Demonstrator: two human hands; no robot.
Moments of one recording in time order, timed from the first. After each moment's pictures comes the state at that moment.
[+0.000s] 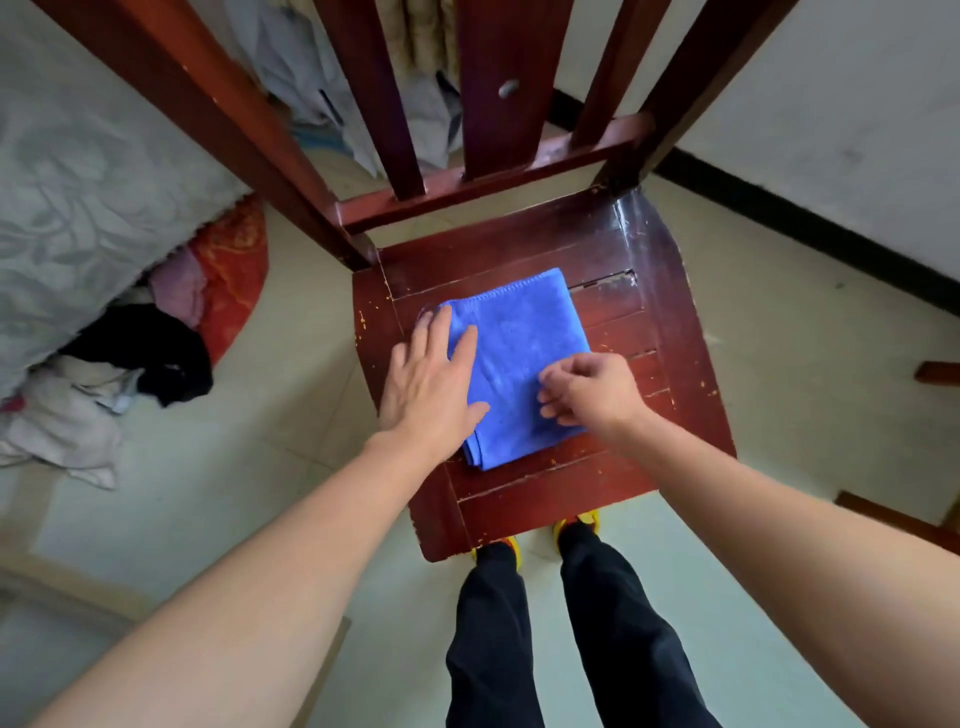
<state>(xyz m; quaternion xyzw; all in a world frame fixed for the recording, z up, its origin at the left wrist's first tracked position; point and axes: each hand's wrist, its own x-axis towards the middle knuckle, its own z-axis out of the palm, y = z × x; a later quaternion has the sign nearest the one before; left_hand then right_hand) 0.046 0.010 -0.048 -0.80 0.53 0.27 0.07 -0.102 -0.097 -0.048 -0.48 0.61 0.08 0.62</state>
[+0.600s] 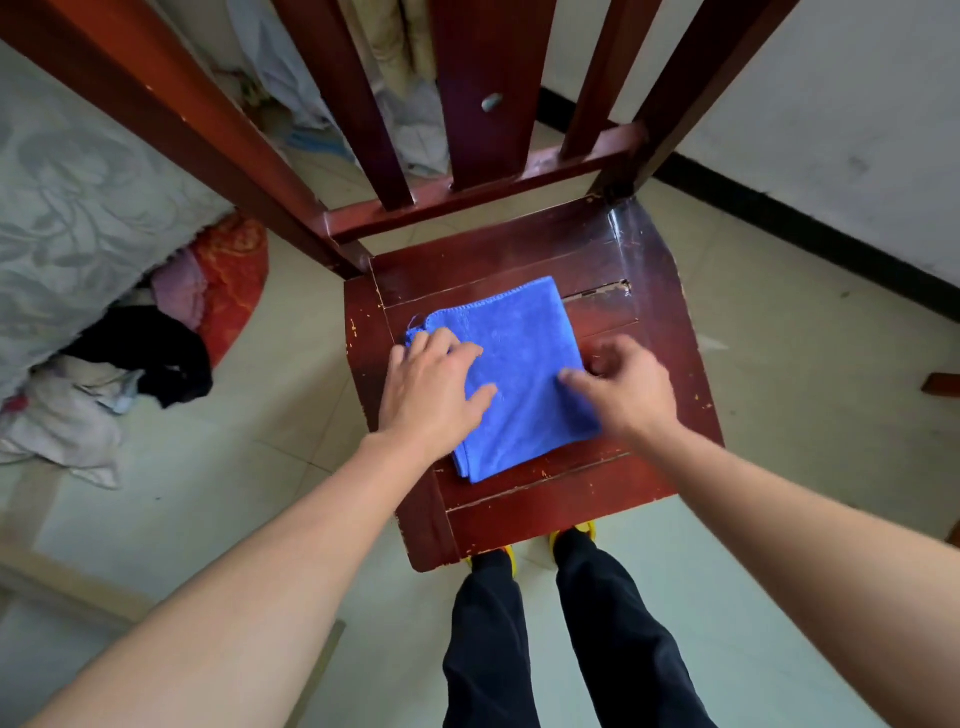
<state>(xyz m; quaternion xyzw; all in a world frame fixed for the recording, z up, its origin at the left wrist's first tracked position) 0.042 -0.009 -0.041 -0.82 0.49 0.31 -0.01 -0.130 -0.125 -0.051 -0.64 0.64 0.10 0.41</state>
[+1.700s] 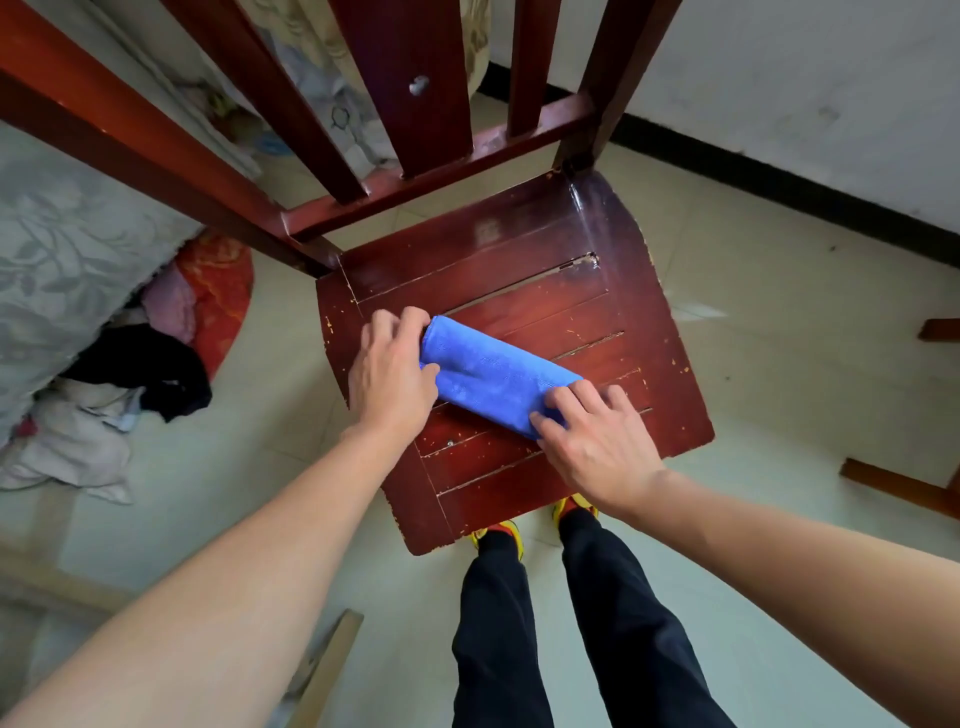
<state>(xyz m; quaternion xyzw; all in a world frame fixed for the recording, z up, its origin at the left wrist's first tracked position) 0.041 -0.005 -0.054 -0.87 0.41 0.24 -0.09 -0.184 -0.071 -0.055 -0.96 0.21 0.14 0.11</state>
